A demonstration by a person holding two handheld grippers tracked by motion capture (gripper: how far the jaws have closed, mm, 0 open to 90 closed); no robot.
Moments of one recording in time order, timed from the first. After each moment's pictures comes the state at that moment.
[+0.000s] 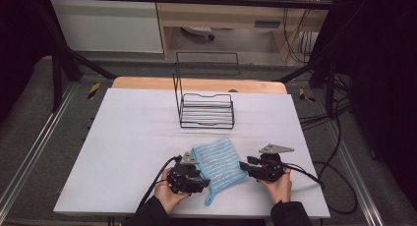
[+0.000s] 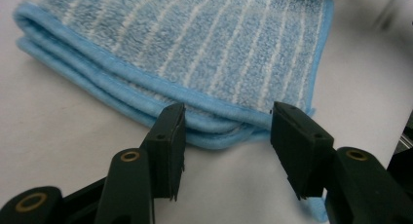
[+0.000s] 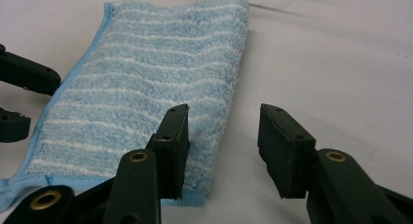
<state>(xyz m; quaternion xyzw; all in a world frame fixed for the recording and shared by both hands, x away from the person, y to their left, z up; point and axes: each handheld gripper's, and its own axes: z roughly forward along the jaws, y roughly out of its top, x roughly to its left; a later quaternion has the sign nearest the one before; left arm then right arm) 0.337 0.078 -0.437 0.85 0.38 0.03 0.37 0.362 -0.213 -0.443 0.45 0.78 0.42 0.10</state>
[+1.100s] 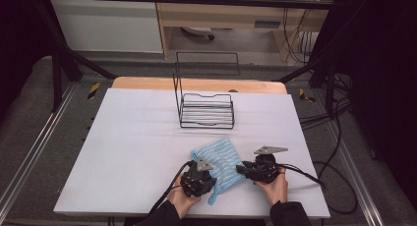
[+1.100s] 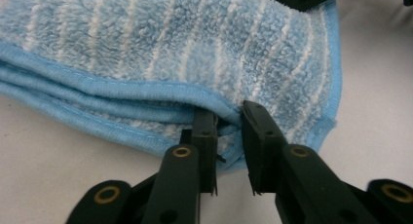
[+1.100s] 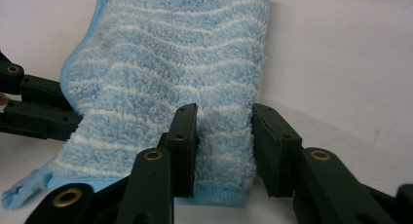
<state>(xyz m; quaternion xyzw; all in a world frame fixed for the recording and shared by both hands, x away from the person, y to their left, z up) 0.331 0.045 -0.446 0.85 0.37 0.07 0.36 0.365 -0.204 -0.453 0.46 0.79 0.41 0.06</state>
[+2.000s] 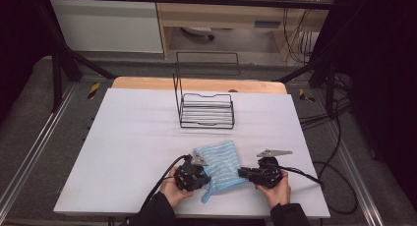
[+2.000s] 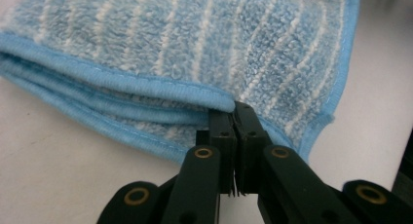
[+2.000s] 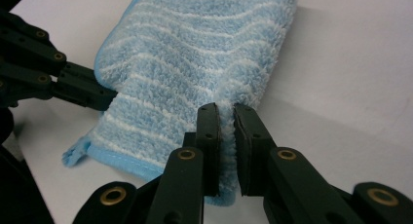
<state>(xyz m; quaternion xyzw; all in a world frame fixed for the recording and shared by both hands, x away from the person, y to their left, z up) 0.348 0.068 -0.434 0.89 0.31 0.02 0.34 0.345 -0.205 -0.442 0.48 0.77 0.42 0.01</state>
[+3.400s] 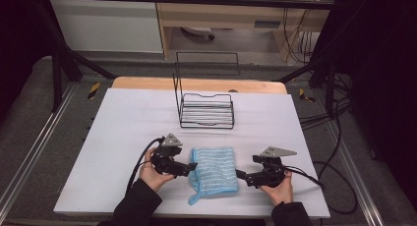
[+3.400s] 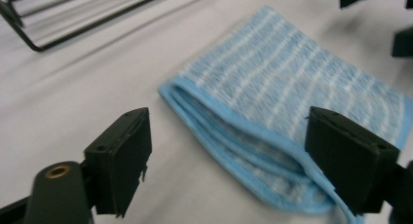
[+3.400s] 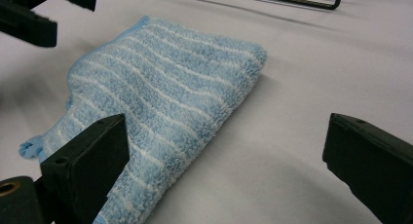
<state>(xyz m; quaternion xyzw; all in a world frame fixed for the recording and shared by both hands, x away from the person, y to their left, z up) 0.384 0.123 -0.402 0.84 0.37 0.08 0.40 0.353 -0.215 -0.442 0.42 0.78 0.47 0.08</state>
